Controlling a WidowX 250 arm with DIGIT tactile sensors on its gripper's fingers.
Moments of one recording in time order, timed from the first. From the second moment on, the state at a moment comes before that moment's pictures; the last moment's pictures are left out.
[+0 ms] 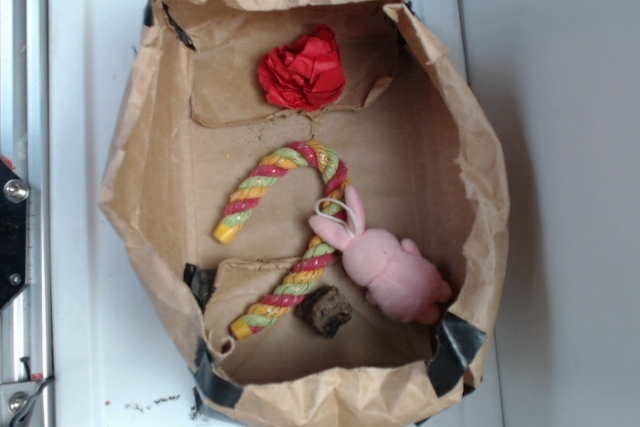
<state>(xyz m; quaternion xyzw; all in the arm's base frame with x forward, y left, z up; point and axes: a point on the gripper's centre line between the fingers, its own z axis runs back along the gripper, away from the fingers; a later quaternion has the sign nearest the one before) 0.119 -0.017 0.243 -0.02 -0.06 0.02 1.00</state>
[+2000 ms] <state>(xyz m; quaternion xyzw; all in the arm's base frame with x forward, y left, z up) 0.245 0.045 0.144 0.00 -0.13 0.15 0.98</state>
